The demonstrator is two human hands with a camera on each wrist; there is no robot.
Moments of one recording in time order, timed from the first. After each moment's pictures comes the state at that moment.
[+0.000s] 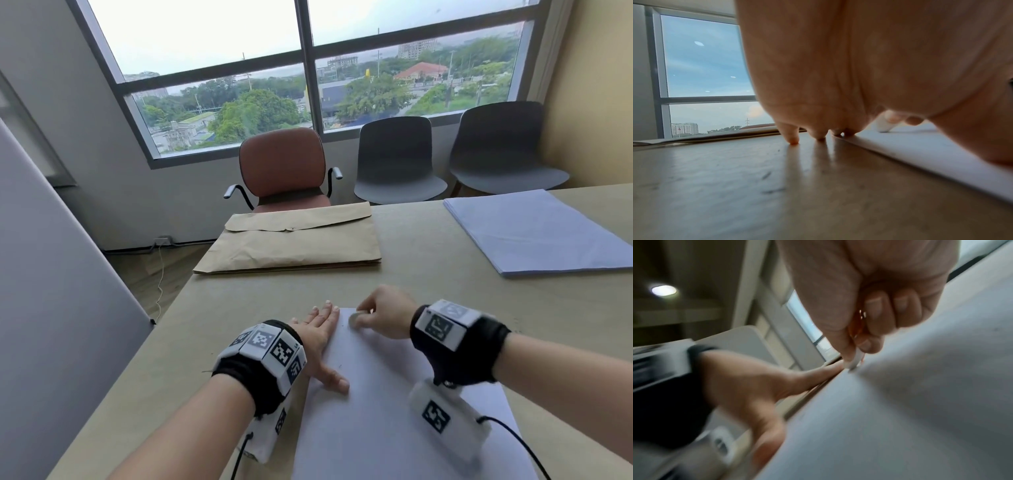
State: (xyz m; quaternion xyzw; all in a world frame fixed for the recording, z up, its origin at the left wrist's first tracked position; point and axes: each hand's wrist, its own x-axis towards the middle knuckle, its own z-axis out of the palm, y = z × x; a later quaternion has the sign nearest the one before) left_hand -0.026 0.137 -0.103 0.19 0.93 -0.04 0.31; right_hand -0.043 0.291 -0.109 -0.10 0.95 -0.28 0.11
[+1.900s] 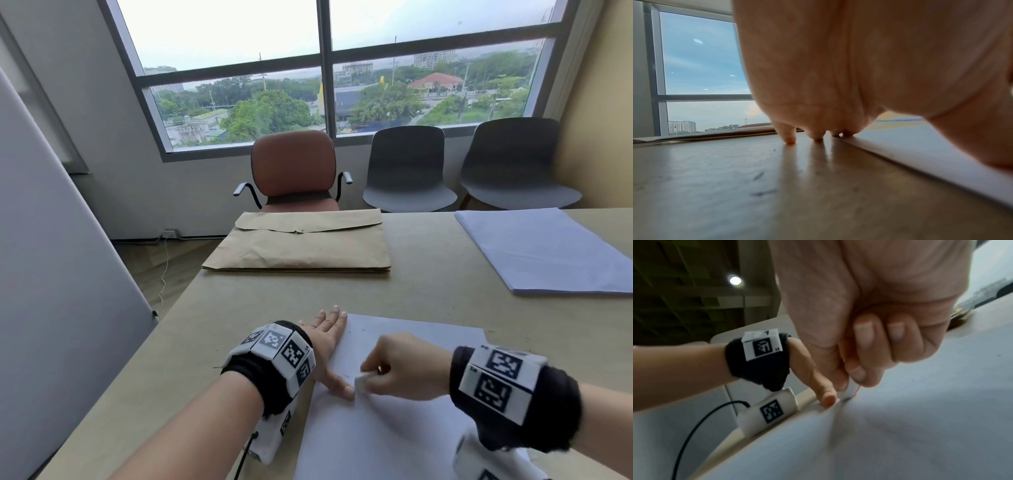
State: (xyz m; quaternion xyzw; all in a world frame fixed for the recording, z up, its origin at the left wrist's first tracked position) left_hand -0.025 0.138 -0.105 0.18 0.93 -0.04 0.30; right_hand 0.004 0.295 -0.107 -0.25 0.93 -0.19 0.19
